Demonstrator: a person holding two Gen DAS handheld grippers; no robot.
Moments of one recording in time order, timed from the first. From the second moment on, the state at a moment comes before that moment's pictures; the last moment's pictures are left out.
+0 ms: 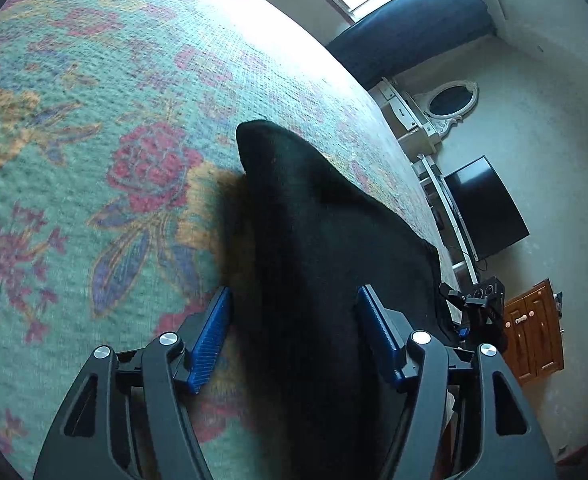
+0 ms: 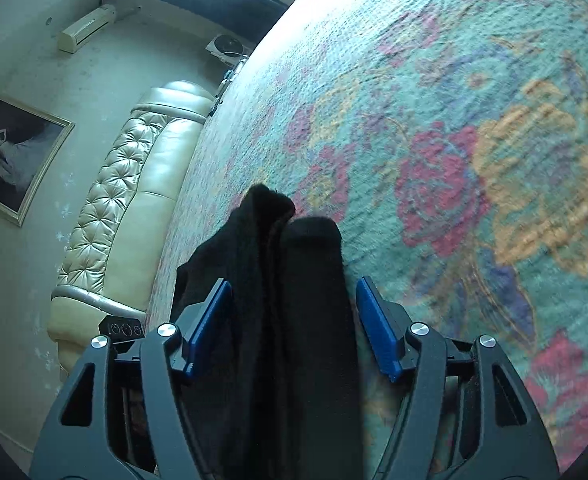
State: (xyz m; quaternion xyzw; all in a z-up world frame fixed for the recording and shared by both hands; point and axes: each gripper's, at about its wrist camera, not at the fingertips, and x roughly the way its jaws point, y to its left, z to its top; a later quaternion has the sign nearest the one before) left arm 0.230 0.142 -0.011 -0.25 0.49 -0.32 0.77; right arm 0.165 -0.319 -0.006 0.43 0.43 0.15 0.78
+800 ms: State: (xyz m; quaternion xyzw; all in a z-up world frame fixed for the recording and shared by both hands) left arm 0.177 0.136 -0.006 -0.28 0.55 -0.25 0.75; right arm 0.102 -0.262 0.007 0.42 0.48 0.13 0.76
